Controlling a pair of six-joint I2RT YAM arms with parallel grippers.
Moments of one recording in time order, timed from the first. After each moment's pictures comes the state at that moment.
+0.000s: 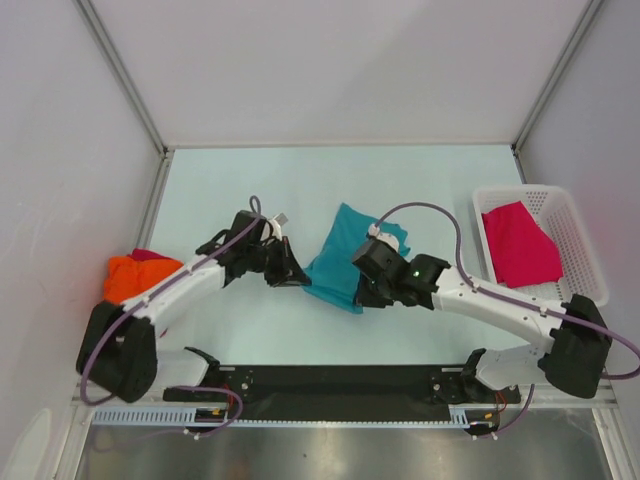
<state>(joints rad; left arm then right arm) -0.45 1.35 0.80 -0.37 0.56 -0.72 0.95 1.32 0.99 -0.67 0.16 0.93</state>
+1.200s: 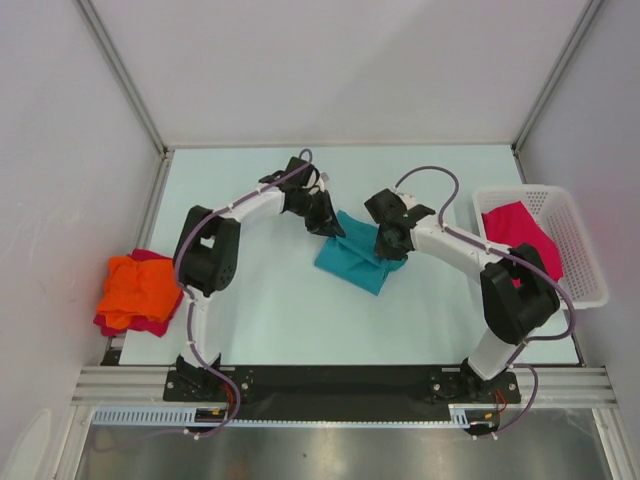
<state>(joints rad) -0.45 2.10 1.60 -0.54 0.63 -0.67 0.60 1.66 1.19 -0.67 0.28 0.78</state>
